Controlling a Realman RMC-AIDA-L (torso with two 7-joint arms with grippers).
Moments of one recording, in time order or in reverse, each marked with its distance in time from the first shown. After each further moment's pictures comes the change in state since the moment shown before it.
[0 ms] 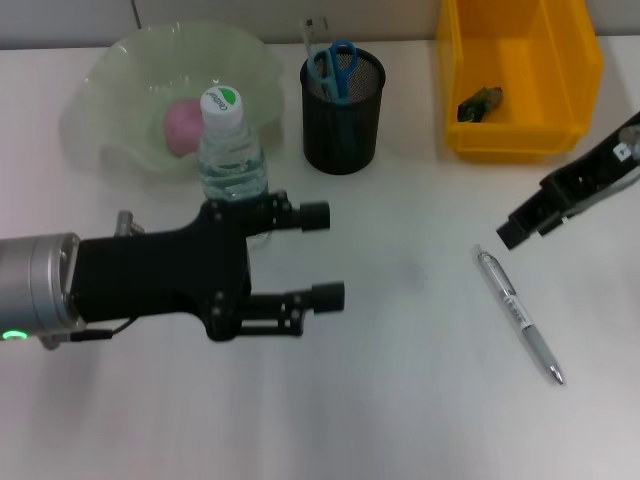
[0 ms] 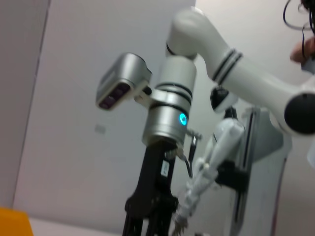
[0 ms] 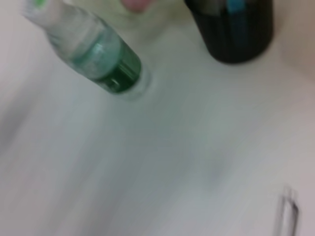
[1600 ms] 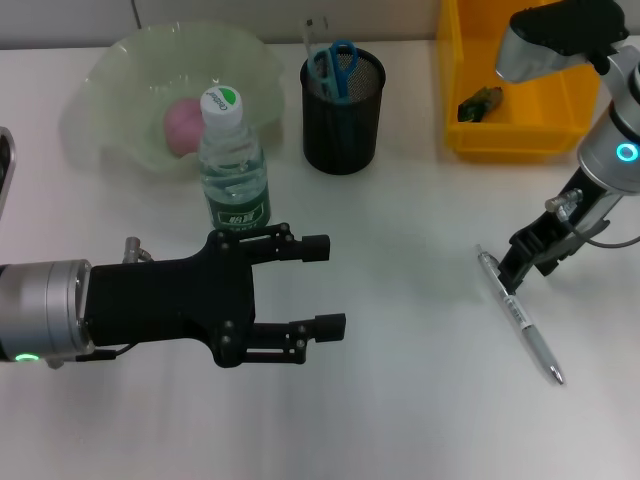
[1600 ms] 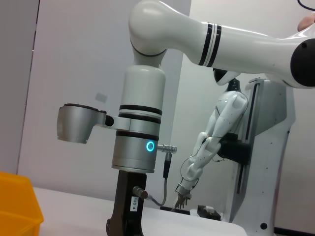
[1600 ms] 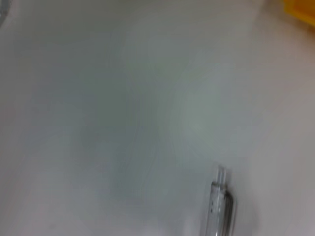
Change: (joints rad) left arm 0.015 -0.011 -0.001 -0.015 0.076 -0.035 0.051; right arm 0.111 0.032 -0.150 0.467 -0.256 0.364 0.016
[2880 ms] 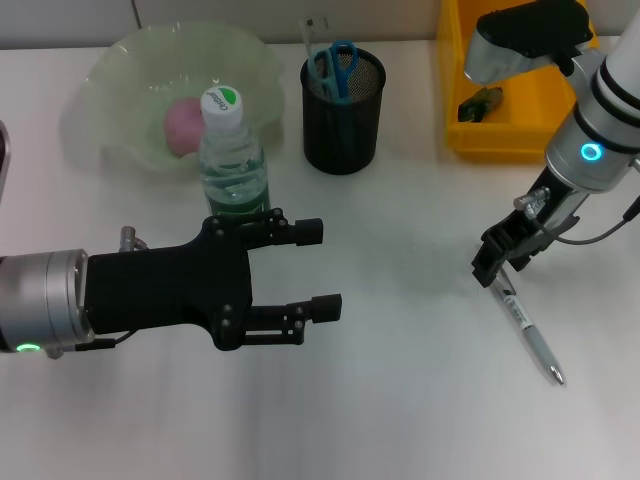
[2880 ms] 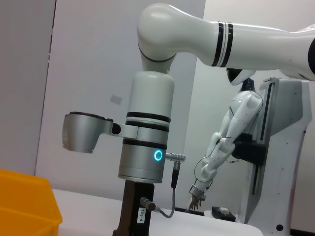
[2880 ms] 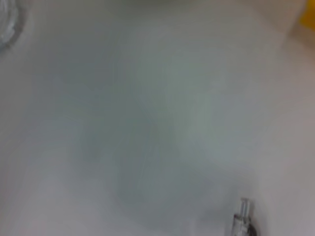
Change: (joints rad) left arm -0.001 -0.001 -0.014 0.000 -0.008 -0.031 0.008; right arm 0.065 0.005 -0.011 0.122 0.016 0.097 0.005
